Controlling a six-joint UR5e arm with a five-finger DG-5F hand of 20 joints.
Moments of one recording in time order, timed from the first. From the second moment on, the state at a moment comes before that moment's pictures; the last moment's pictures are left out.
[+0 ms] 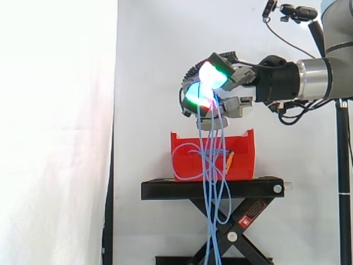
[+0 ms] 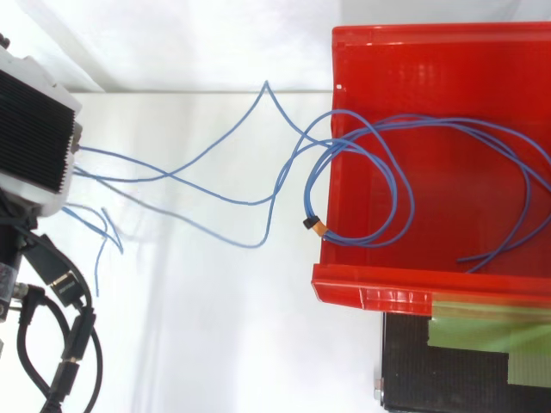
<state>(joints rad) 0.11 -2.16 -1.04 -3.13 -1.40 -0.44</state>
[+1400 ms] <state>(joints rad) 0.10 -2.16 -1.04 -3.15 -1.41 -0.45</state>
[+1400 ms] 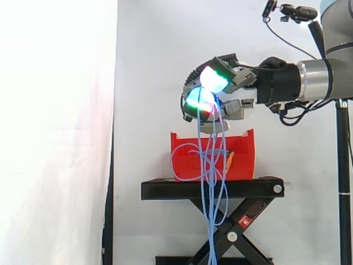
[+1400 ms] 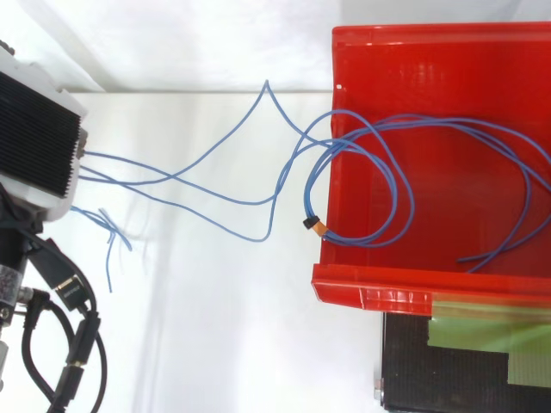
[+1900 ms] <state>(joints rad) 0.10 -2.16 -1.04 -3.15 -1.41 -0.44</state>
